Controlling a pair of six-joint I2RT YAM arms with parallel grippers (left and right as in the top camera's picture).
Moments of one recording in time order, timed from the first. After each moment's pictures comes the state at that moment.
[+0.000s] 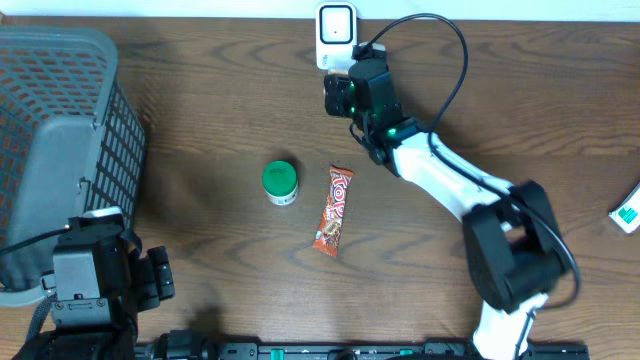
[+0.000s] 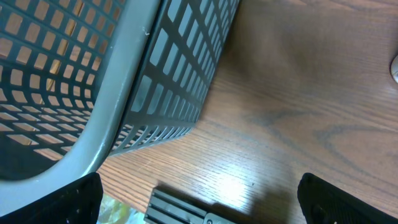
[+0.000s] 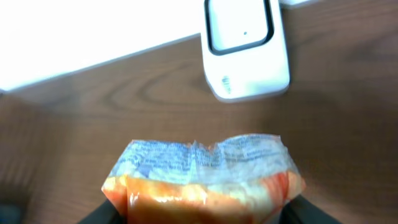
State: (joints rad) left arm 0.04 0.72 1.19 -1.48 -0.35 -0.06; right arm 0.49 1.98 1.33 0.14 0.09 0.58
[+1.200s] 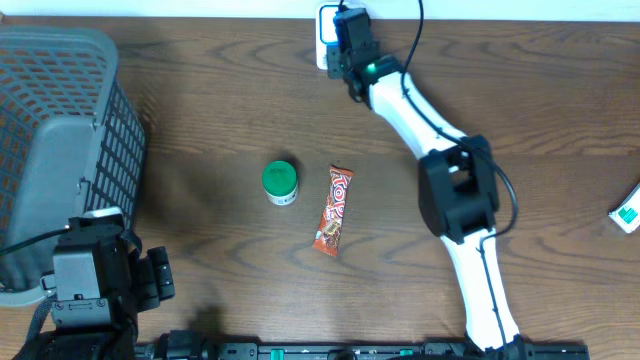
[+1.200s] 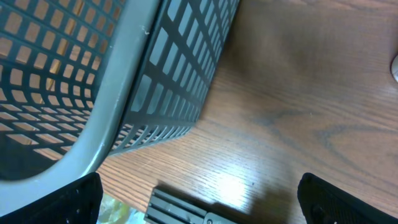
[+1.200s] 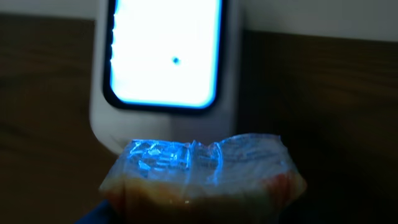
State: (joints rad) left arm 0.04 0.72 1.19 -1.48 -0.35 -0.06; right arm 0.42 2.47 2.14 -0.47 0.22 0.24
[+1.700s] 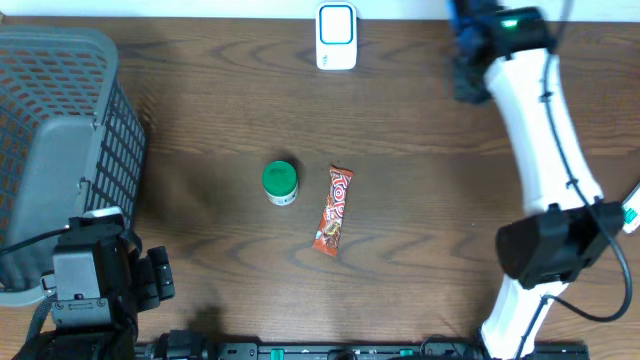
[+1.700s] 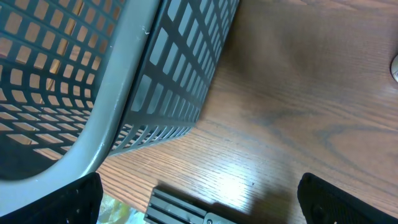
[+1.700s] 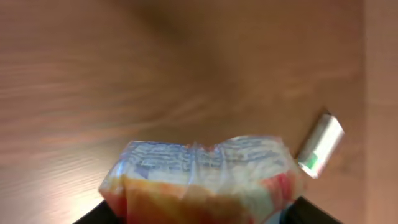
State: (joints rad) left arm 0.04 0.72 1.19 -1.48 -0.35 -0.06; right arm 0.13 2.04 2.13 -1.41 0.47 0.19
